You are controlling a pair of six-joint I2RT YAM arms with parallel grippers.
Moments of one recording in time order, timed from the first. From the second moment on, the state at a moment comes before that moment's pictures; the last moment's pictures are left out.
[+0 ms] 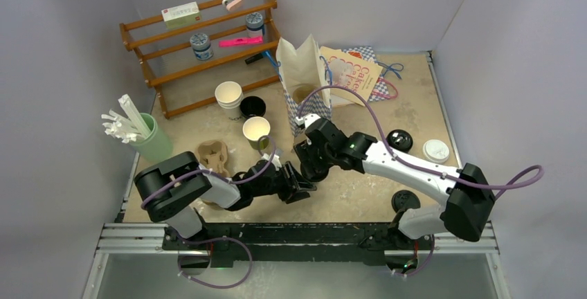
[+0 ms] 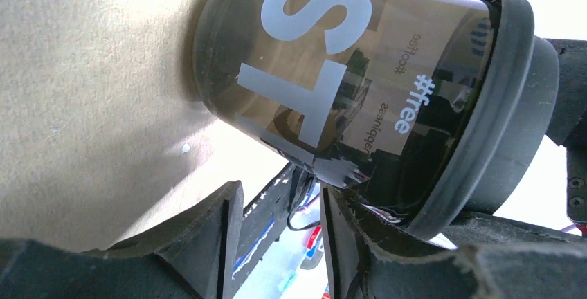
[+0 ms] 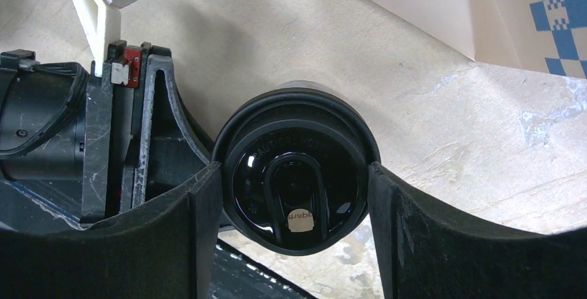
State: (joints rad) left arm -0.97 1.60 0.33 0.81 0.21 -1.53; right arm 0.93 1.37 1.02 -0.63 0.11 0.32
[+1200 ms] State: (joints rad) left arm -0.97 1.20 0.22 0.53 -0.05 -1.61; right arm 0.96 1.32 0.93 -0.50 0.15 0.33
